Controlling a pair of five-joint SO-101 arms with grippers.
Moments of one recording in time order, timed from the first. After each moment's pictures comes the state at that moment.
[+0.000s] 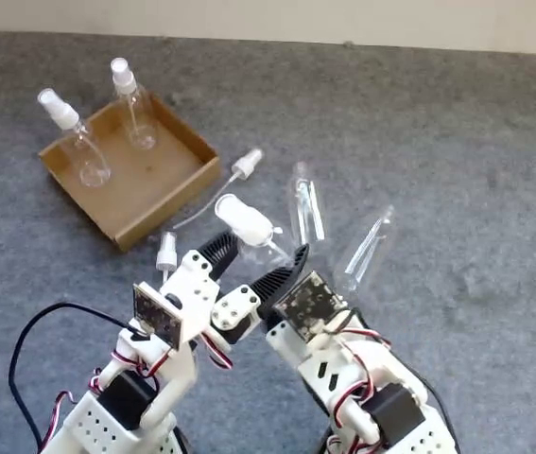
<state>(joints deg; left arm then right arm) 35.2 -103.7 95.9 8.7 9.4 -42.0 -104.7 85.9 52.4 13.8</state>
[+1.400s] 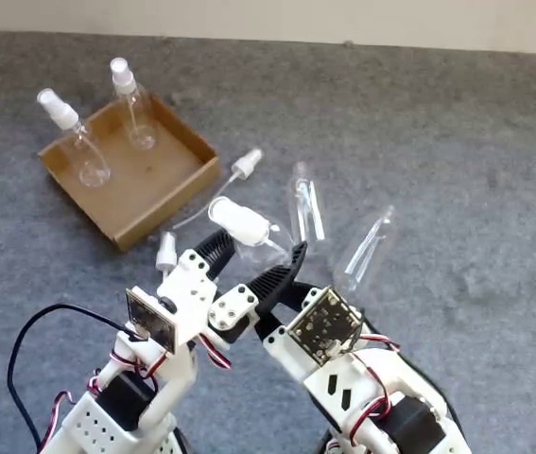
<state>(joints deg) 37.1 -104.0 95.9 8.2 9.2 -44.0 -104.7 75.6 52.5 13.8</state>
